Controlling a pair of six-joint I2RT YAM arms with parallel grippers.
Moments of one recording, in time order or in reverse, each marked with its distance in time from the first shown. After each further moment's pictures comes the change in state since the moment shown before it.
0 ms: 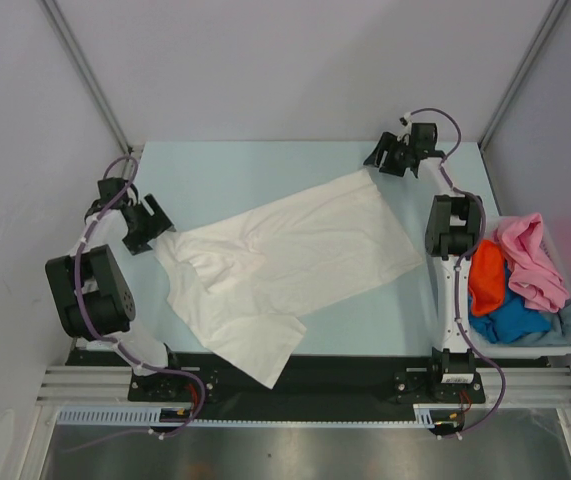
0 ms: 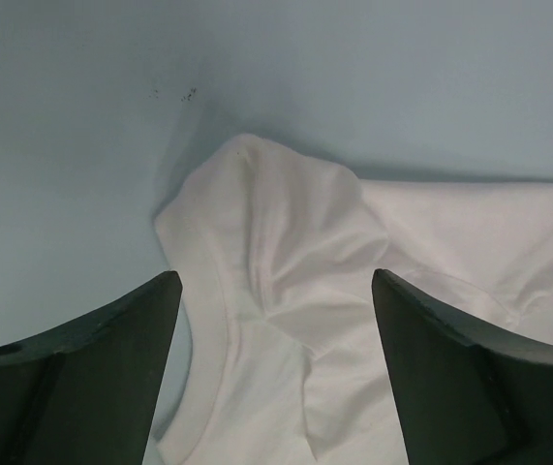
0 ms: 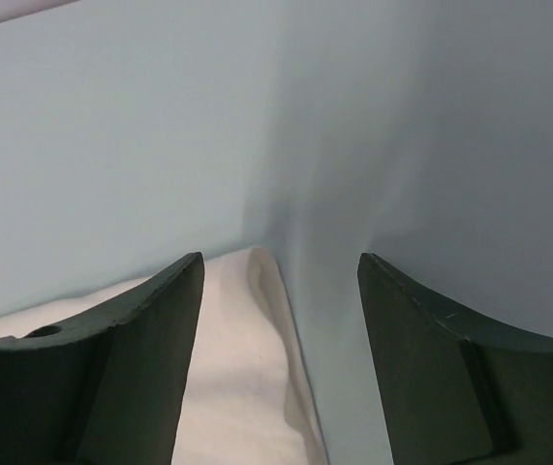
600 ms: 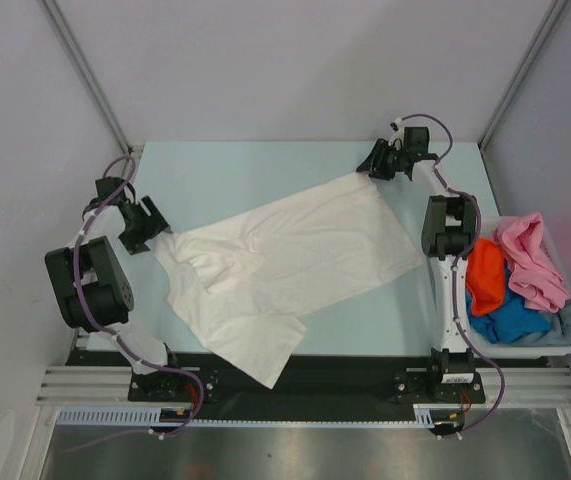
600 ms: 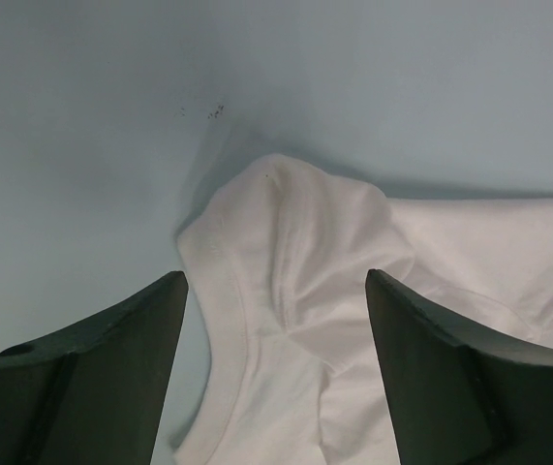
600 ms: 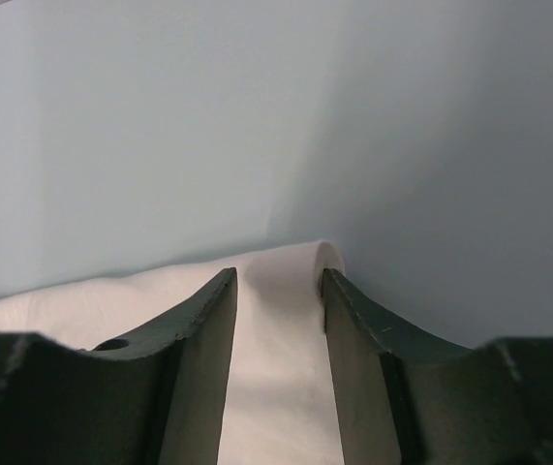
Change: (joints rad) left arm 0.023 0.085 0.053 -0.024 -0.001 0.020; right arm 0.024 0.025 -0.008 0.016 -0.132 0.032
